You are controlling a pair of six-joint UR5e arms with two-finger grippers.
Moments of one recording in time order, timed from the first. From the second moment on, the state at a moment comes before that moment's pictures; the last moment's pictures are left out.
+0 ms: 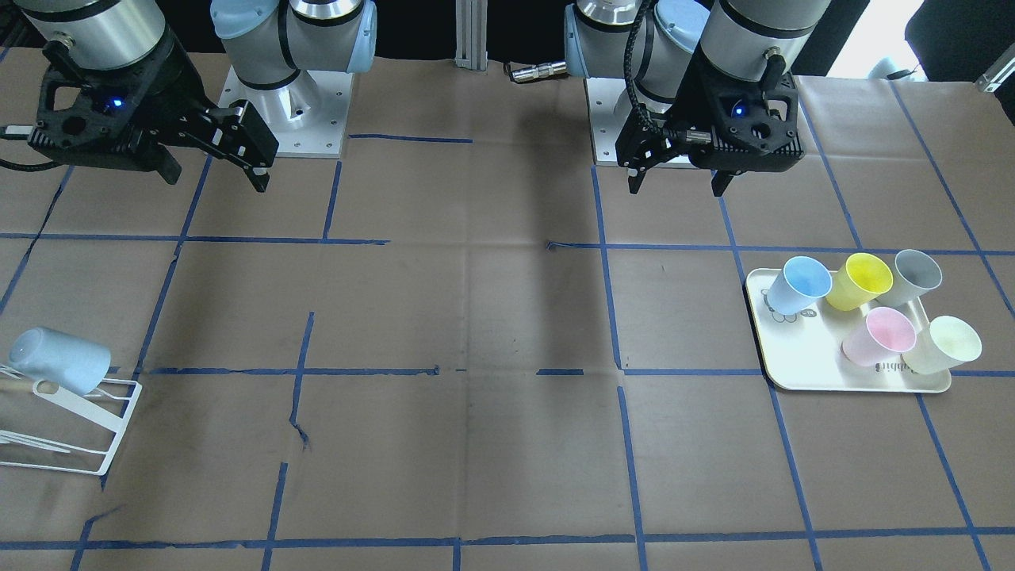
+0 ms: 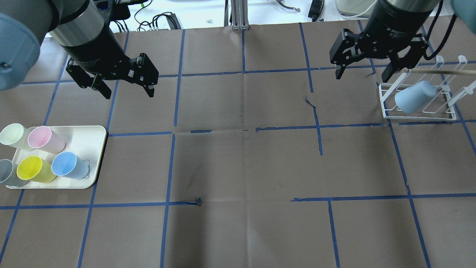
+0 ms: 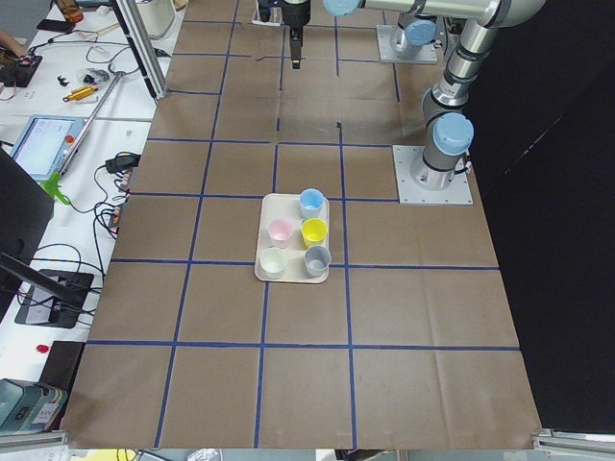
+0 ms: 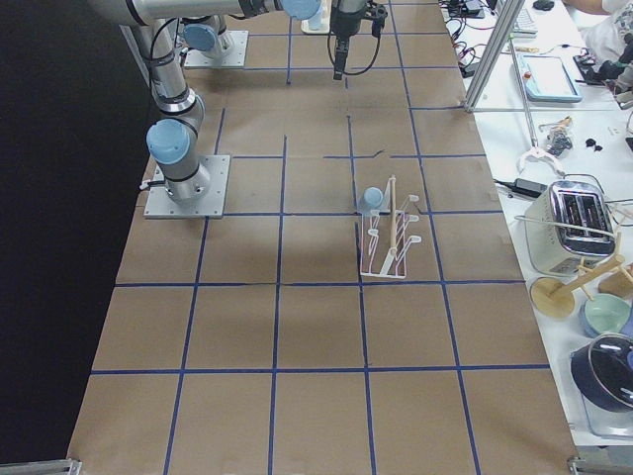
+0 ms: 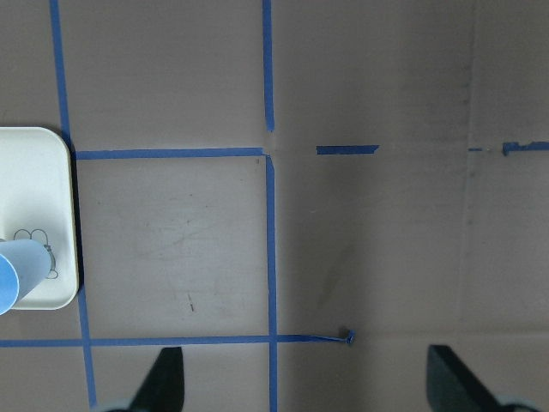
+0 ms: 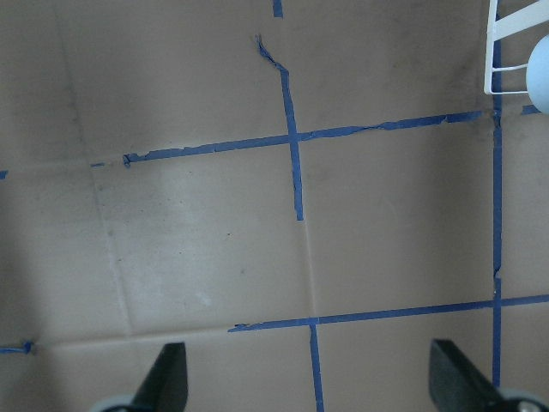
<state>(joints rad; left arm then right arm) -1.60 -1.56 -1.54 -1.63 1.56 -0.02 1.54 -1.55 1.46 -1.43 -1.53 0.08</state>
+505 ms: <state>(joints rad) -1.60 -1.56 -1.54 -1.63 1.56 -0.02 1.53 -1.55 1.47 -1.44 -1.53 0.09</state>
